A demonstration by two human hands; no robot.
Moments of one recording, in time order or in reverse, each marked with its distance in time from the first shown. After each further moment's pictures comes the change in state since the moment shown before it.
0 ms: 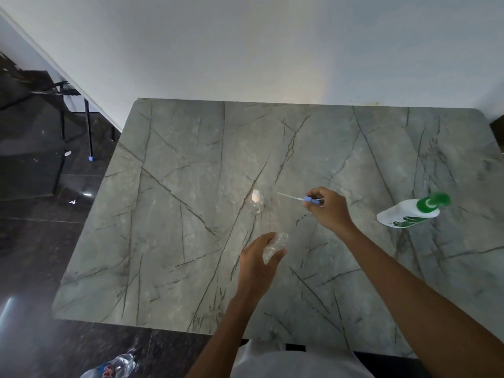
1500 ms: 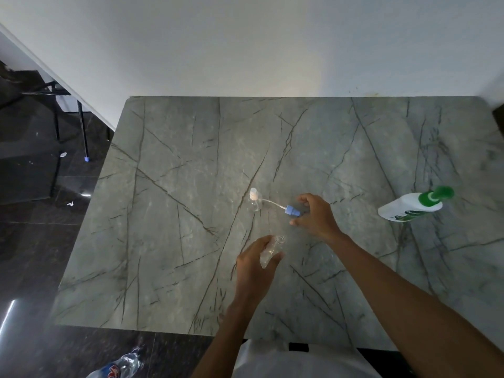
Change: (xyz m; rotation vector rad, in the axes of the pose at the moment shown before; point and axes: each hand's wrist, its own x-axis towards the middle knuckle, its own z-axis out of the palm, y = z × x) left_hand -0.007 -0.005 -0.005 0.019 -0.014 0.012; right_hand 0.000 0.029 0.044 -0.031 -0.144 0.049
